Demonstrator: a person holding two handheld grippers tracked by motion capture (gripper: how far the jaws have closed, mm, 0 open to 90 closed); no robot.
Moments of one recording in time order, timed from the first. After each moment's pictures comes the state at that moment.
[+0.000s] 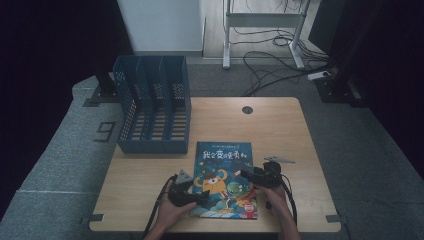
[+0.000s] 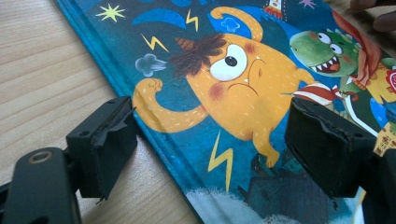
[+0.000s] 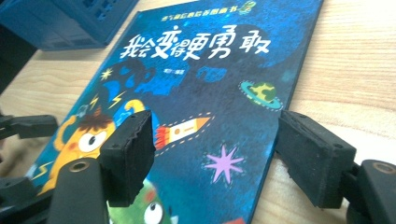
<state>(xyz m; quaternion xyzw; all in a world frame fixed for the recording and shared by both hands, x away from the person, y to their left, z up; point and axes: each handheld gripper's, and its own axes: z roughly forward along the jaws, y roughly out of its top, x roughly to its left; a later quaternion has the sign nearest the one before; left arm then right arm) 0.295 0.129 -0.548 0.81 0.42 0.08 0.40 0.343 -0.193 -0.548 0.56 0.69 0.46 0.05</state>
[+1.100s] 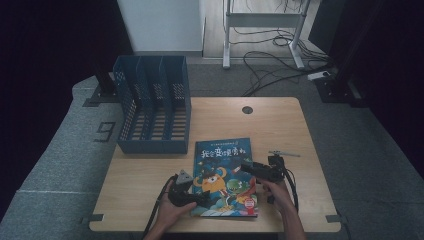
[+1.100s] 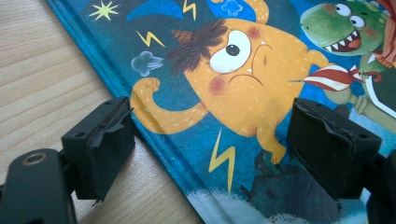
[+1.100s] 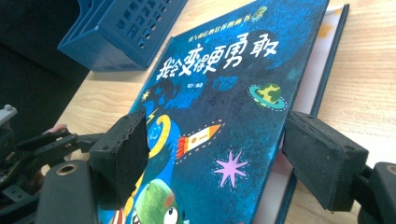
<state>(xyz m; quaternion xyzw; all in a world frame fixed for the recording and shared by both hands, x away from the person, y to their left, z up) 0.296 0.129 -0.548 0.81 0.41 0.08 0.40 0.354 -0.205 -0.532 0.55 0.66 0.51 -0.03</state>
